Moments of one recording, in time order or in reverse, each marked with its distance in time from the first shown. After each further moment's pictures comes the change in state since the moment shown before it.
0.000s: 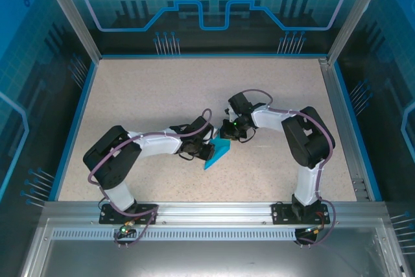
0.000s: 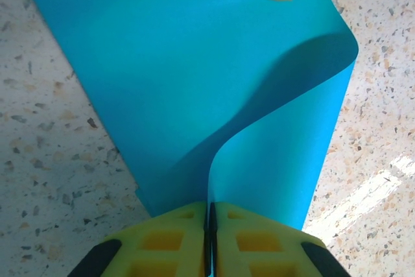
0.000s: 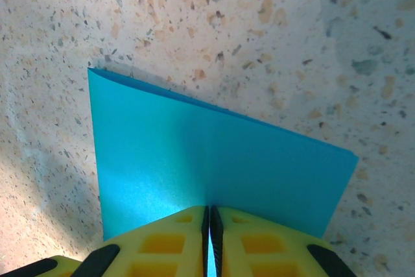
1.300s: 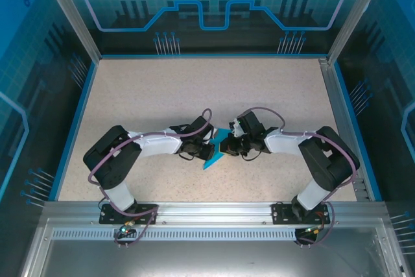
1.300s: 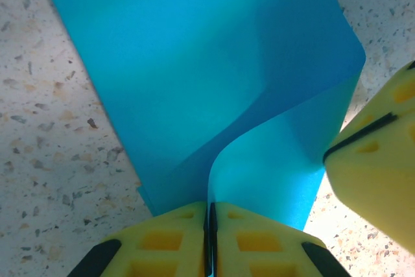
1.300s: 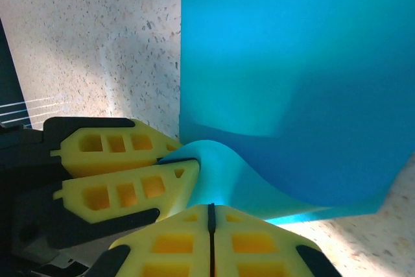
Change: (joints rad) left arm 0.000 0.001 0.000 0.000 0.000 0.000; right arm 0.066 -0.280 -0.419 0.406 -0.168 0.269
